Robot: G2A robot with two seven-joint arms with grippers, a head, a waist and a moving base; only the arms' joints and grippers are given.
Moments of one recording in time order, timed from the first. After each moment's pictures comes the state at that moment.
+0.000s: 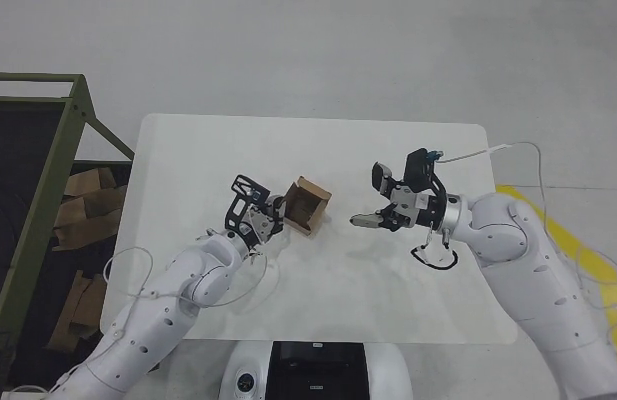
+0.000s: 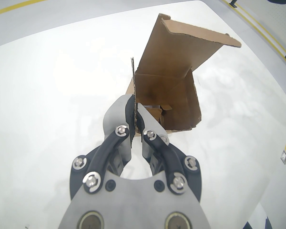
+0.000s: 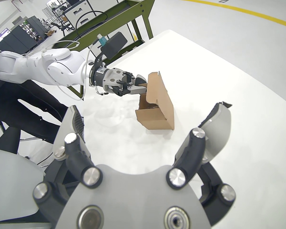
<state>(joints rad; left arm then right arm) 1.41 -0.97 -1.07 -1.81 0.96 -0.01 -0.27 -1.07 -1.02 1.10 -1.60 -0.44 -0.80 0.55</state>
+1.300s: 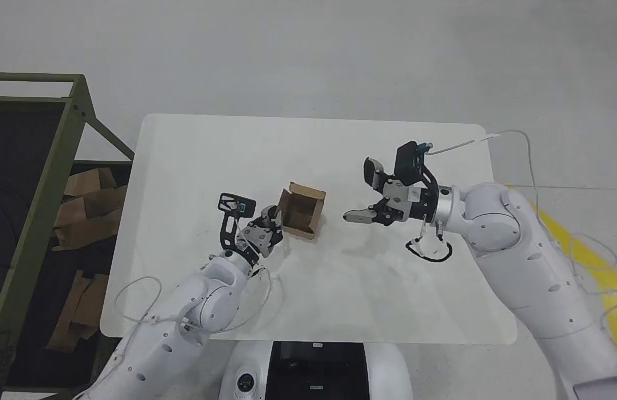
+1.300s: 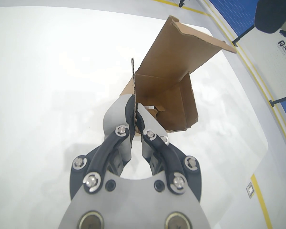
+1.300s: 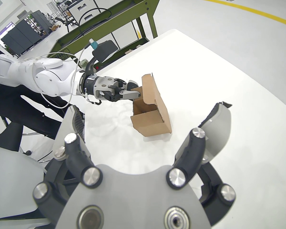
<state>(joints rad) 1.57 -1.01 -1.09 -1.91 0.82 0.19 -0.15 -0.98 -1.03 1.04 -1.56 -0.41 -0.81 0.57</state>
